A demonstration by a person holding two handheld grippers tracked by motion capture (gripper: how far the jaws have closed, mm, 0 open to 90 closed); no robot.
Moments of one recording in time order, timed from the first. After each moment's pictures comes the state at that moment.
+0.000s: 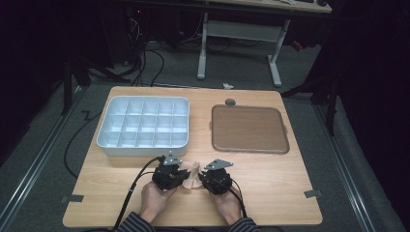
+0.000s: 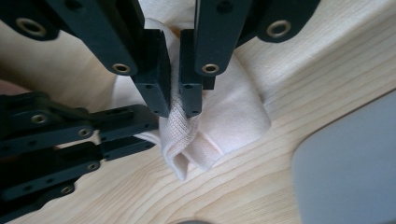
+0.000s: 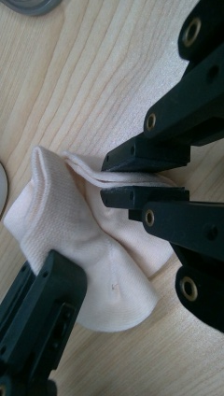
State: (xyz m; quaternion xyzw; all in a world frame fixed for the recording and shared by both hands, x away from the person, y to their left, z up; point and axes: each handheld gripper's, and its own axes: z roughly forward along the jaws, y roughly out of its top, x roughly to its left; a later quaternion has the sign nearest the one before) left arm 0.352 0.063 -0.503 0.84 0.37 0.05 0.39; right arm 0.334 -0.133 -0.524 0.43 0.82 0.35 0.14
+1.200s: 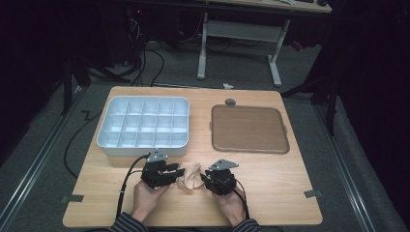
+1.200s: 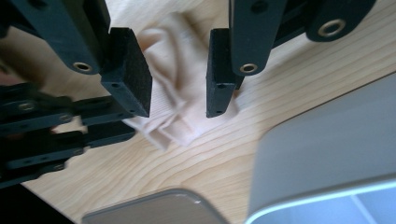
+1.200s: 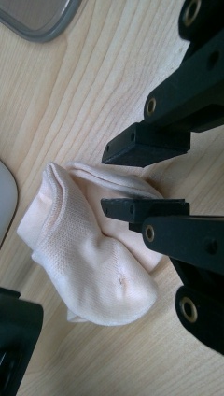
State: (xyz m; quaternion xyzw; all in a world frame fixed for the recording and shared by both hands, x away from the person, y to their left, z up) left arm 0.357 0.098 -0.498 0.80 0.40 0.04 0.44; right arm 0.328 -0.144 -0.516 0.44 0.81 0.36 0.15
